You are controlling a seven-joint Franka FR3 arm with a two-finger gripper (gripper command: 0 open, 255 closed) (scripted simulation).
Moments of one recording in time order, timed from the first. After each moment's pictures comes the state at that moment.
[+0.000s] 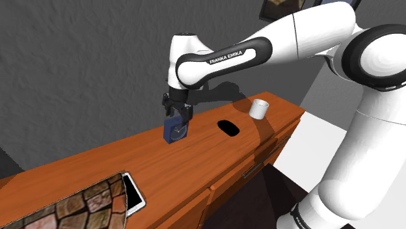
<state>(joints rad) -0.15 0.23 0.50 -1.91 -0.14 2.12 1.77</state>
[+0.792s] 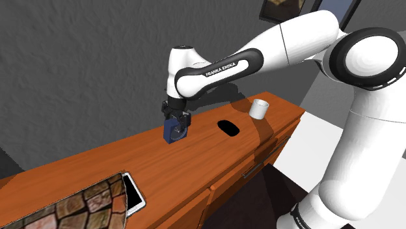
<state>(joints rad) -0.14 0.29 0.48 -1.94 -0.18 2.20 1.82</state>
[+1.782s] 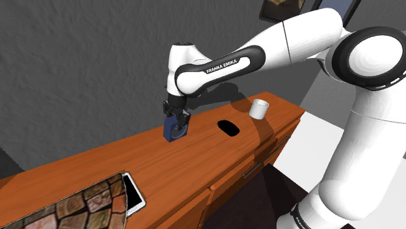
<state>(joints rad) -0.14 0.28 0.49 -1.93 -0.17 2.18 1.81</state>
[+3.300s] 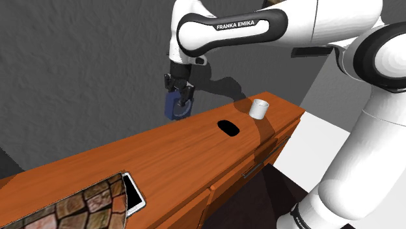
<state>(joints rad) -0.15 0.17 0.51 -1.74 -0.10 1.90 1.76</state>
